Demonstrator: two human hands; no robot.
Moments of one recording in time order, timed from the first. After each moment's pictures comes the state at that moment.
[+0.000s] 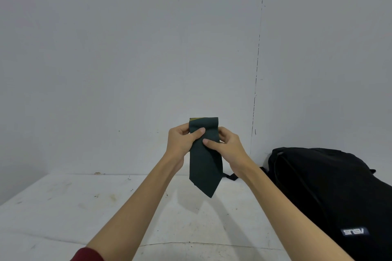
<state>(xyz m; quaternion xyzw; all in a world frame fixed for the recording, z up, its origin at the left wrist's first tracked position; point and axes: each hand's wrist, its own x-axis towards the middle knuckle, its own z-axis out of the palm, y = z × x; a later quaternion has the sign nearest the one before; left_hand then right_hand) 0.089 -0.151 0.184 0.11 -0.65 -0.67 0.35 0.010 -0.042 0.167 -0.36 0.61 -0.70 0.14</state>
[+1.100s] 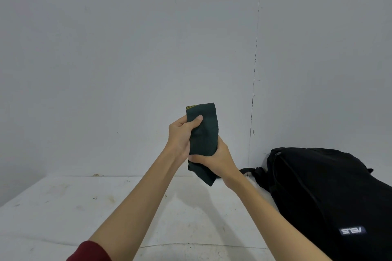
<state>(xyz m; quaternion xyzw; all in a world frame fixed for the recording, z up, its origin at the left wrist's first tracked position) 0.082 -0.144 0.202 0.09 -0.54 -0.77 0.34 0.022 -0.059 0.142 -0.34 0.68 -0.64 0.10</state>
